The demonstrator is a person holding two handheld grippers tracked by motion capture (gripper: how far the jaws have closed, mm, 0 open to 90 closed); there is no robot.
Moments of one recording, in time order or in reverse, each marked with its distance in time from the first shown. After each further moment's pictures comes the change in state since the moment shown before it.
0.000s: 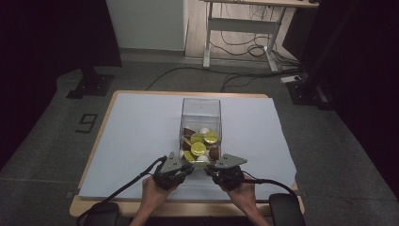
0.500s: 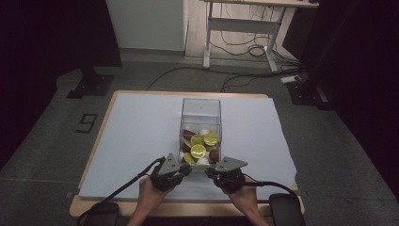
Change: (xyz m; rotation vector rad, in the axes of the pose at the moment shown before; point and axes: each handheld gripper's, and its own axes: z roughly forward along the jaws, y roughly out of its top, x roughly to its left) left arm 0.002 0.000 -0.009 0.024 0.002 0.039; right arm 0.004 -0.005 -0.005 0.022 0.006 -0.027
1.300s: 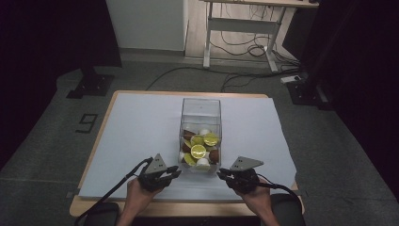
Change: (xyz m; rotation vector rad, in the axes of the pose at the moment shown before) left arm 0.020 -0.020 -0.022 0.039 0.001 -0.046; right arm -0.022 -0.015 -0.030 0.013 0.007 0.056
